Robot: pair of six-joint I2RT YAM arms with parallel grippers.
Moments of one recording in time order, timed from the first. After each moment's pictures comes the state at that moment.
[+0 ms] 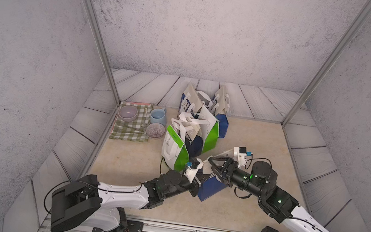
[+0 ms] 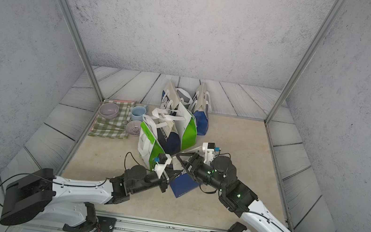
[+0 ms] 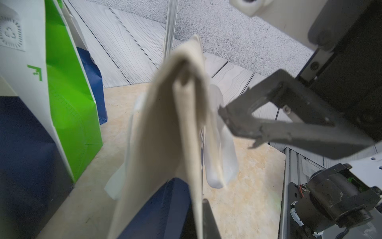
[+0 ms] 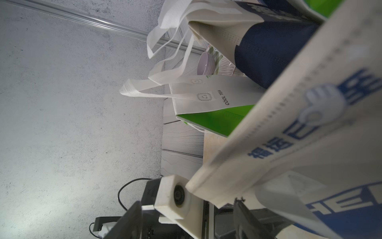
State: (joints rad) left arm -1.08 1.29 0.45 0.72 -0.02 -0.30; right arm 0.81 0.85 0.72 -0.12 -0.26 1.30
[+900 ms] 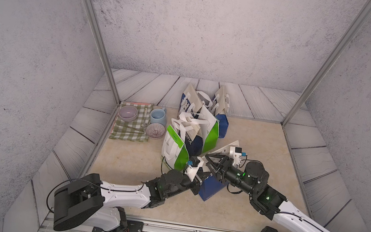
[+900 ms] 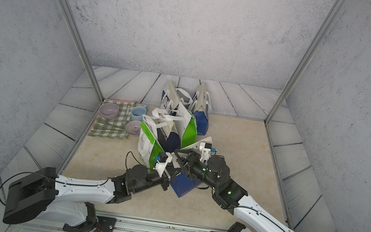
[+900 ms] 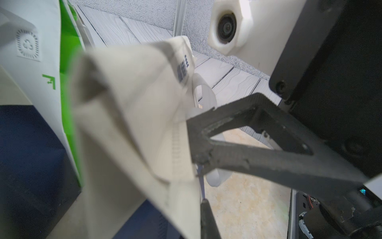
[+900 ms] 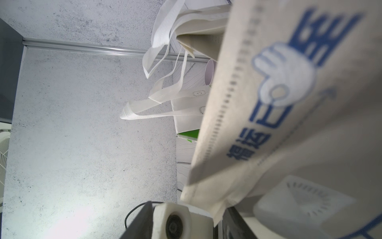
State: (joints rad) left arm -1.08 1.31 0.47 0.74 -0.06 -0.30; right arm 0.82 0.94 0.66 0.14 -0.19 1.46
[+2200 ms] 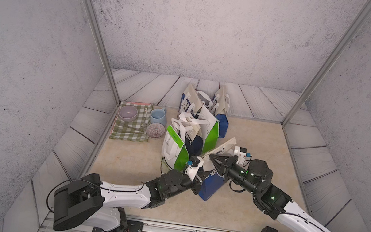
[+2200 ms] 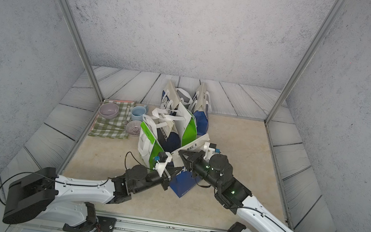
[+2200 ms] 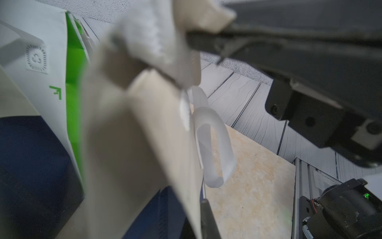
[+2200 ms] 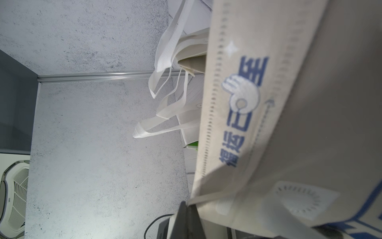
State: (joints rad) left arm -1.09 1.31 0.47 0.76 -0.08 -0.28; right arm 0.82 0.91 0.74 0.02 -0.13 1.58
